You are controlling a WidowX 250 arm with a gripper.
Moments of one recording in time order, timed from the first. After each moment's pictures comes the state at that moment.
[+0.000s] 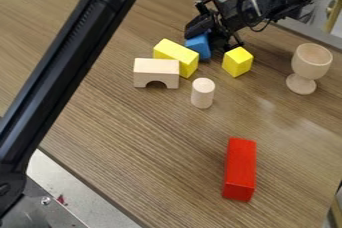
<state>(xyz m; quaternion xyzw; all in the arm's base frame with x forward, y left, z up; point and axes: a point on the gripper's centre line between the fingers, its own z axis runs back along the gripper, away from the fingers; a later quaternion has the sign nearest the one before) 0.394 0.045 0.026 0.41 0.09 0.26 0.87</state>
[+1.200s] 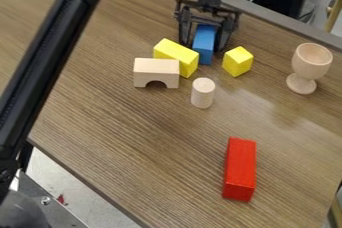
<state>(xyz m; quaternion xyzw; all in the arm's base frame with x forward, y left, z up) 0.390 0.049 0.036 -0.02 0.31 0.31 0.90</state>
